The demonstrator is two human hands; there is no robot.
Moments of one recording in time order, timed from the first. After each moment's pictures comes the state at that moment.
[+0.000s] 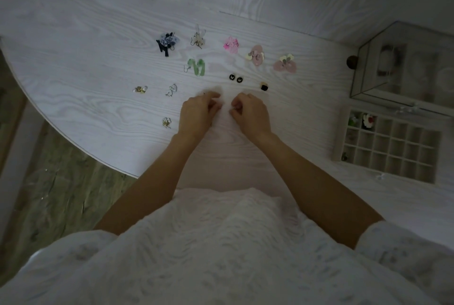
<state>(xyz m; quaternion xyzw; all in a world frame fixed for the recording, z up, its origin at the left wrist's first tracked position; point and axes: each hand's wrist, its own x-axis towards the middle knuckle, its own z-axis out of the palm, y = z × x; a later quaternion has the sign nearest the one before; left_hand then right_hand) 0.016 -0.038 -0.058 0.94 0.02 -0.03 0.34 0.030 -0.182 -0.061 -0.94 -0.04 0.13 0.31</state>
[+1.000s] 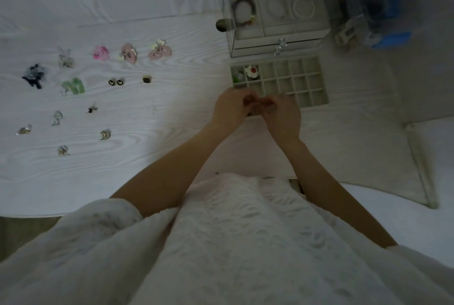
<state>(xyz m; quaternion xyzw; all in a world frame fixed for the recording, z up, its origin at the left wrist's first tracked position) -0.022 -0.325 -0.041 0.88 -0.20 -0.16 0.39 -0.089 -0.442 -0.034 -0.93 0.23 -0.01 0.28</state>
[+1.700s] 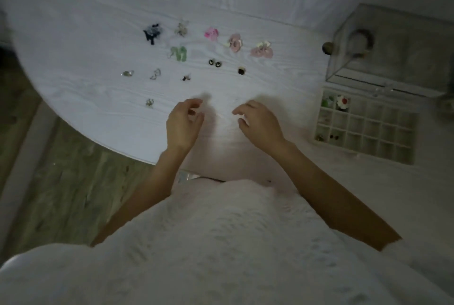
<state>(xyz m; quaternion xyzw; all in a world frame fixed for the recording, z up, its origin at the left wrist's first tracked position) -0.064 -0.089 -0.036 0.91 0.15 -0.01 0.40 -0.037 -0.279 -0.028 -0.93 -0.15 0.15 0.28</state>
